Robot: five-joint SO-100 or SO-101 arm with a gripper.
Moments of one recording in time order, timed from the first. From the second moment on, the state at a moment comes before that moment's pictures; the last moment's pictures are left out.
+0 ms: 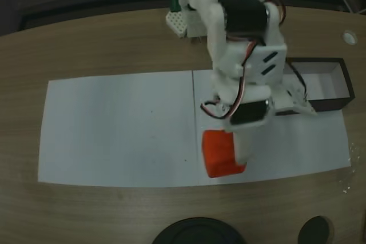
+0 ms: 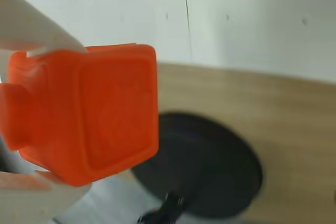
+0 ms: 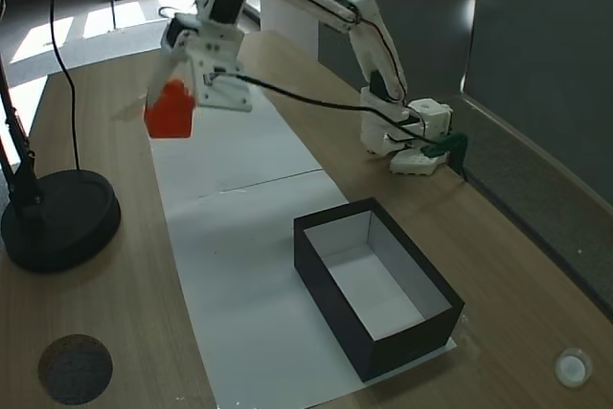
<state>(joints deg) -6.2 73.7 27.5 99.2 -2.5</state>
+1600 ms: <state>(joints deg) -53.1 116.0 94.1 73.7 -4.9</state>
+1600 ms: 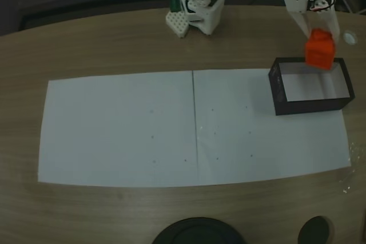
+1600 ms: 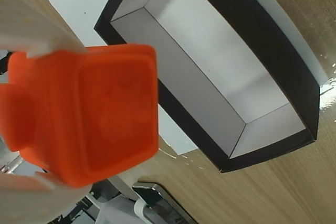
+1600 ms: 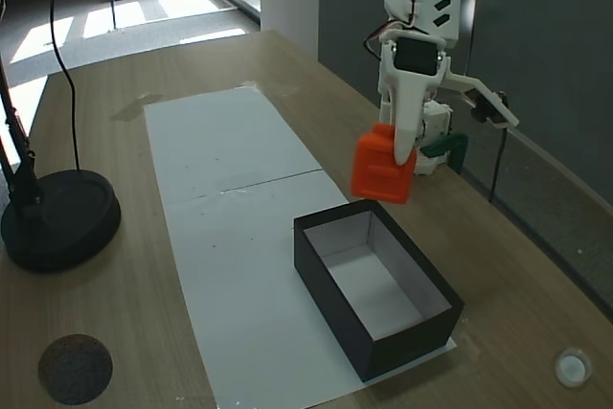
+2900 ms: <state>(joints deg) -47.5 113.5 93.1 77.8 -3.7</state>
